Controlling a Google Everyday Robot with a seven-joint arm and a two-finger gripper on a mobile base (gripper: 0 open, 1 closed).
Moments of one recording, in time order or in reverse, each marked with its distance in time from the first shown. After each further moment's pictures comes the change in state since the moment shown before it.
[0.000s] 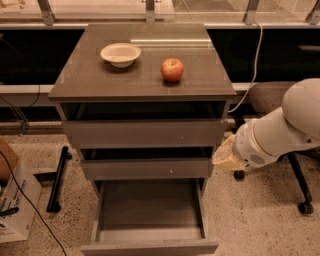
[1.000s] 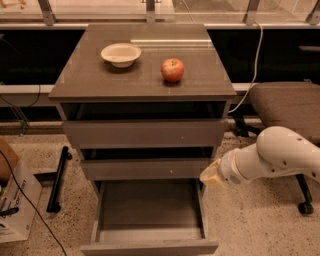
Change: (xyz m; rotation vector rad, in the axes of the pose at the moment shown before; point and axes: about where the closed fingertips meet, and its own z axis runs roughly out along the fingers) arm 0.048 -0.006 0.130 -0.066 -0.107 0.156
